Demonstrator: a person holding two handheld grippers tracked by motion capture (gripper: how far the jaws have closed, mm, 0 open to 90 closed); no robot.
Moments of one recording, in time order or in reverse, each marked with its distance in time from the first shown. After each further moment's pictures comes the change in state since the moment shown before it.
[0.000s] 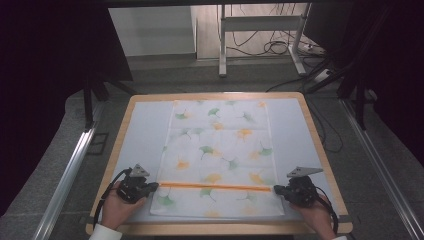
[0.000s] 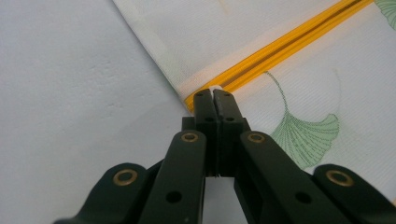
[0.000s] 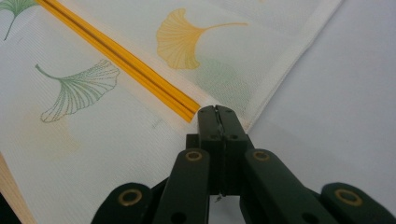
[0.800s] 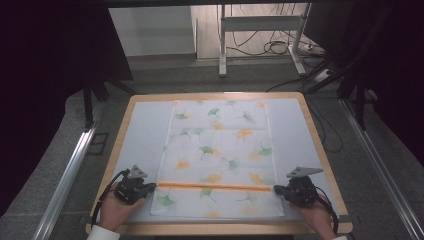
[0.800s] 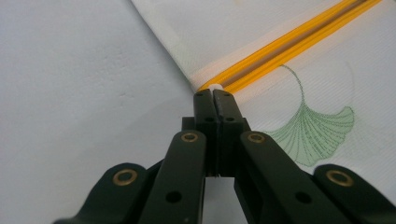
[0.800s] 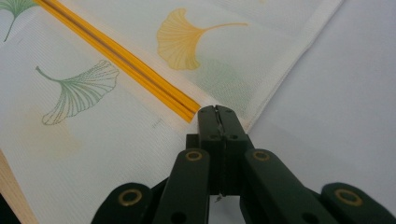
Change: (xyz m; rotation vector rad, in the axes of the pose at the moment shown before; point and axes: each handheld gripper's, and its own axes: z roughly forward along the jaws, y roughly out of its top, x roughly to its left) left arm 0.003 -0.007 -0.001 -0.016 0.016 -0.005; right arm 0.000 0.000 0.000 -0.002 -0.003 -0.011
